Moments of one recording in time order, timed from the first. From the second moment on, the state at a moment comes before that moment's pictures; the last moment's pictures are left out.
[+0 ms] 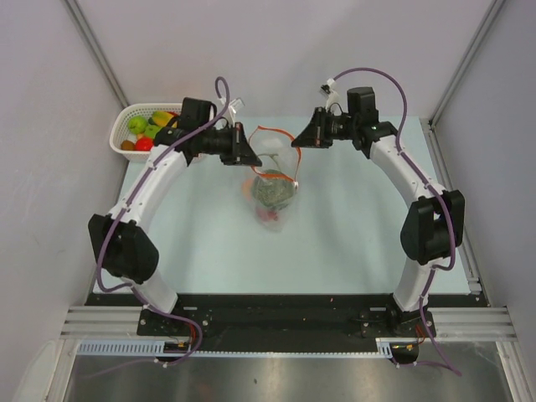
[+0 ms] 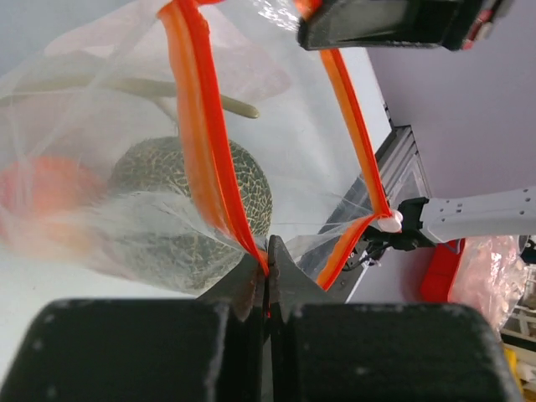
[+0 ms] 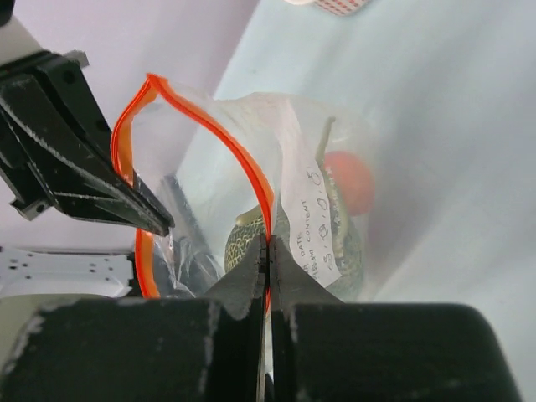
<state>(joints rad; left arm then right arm) -0.30 1.65 1.64 -0.72 0.78 -0.31 0.29 1.84 1.71 -0.33 -0.86 0.49</state>
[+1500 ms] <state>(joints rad) 0.15 2.31 2.14 -0.66 0.48 0.02 0.31 1.92 1.78 -0.41 -0.78 0.37</state>
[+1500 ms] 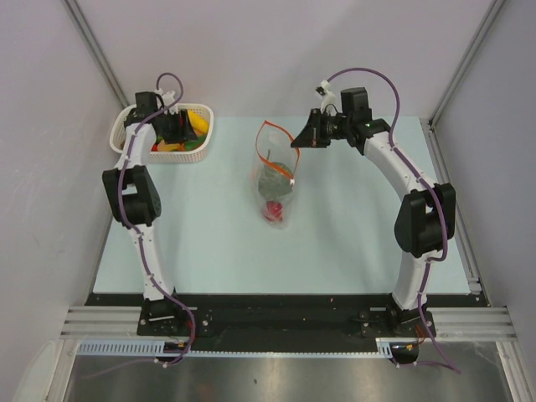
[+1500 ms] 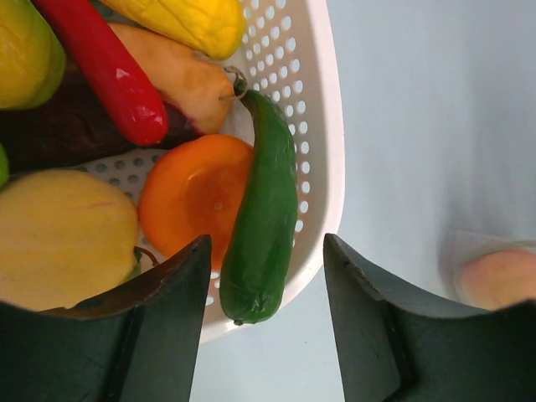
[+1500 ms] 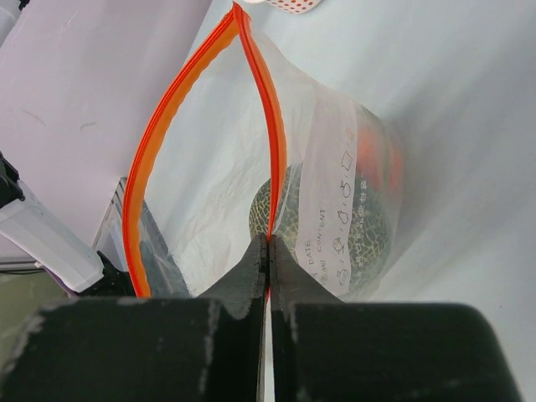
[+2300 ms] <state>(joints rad) 0.16 2.10 2.02 -0.67 0.54 -0.07 0.34 1.92 1.78 -0.39 -0.79 0.39</state>
